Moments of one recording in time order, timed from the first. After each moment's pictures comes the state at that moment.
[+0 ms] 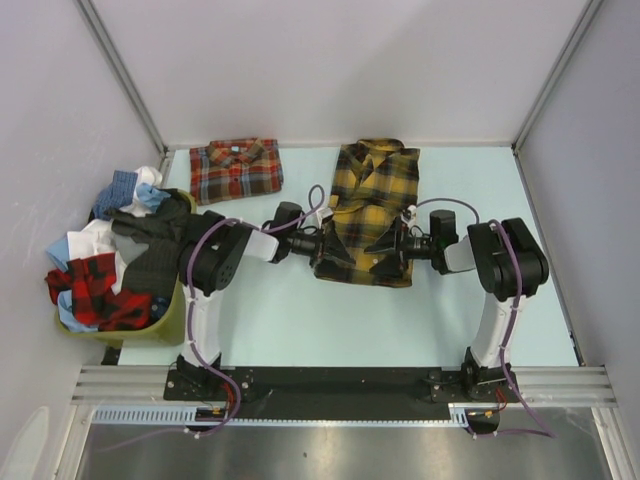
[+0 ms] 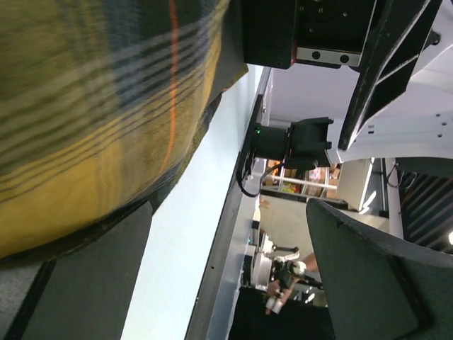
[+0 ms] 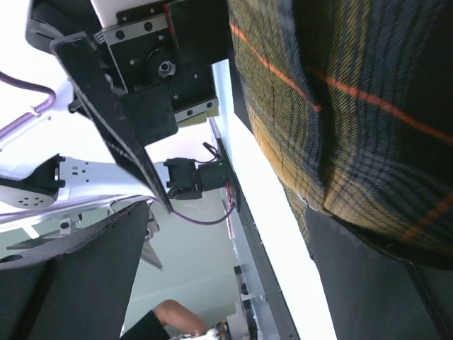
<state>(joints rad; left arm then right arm) -0.45 2.11 1.02 0.42 1.15 -0.90 0.16 1.96 0.73 0.62 -1.16 1.03</state>
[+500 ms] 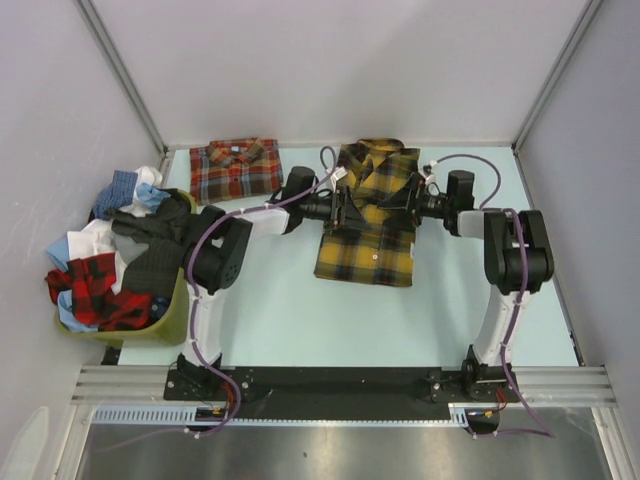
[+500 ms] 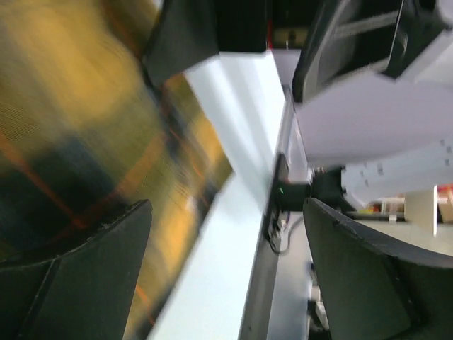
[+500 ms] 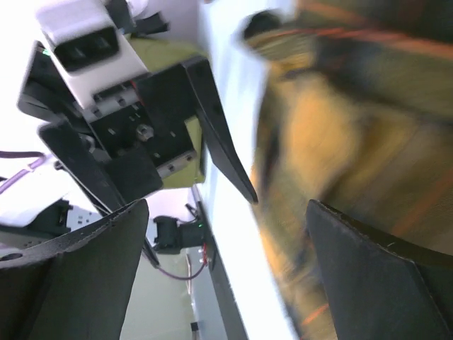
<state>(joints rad) -0.47 2.12 1.35 0.27 1.05 -0.74 0.05 1.98 1.08 0.40 -1.12 0.88</state>
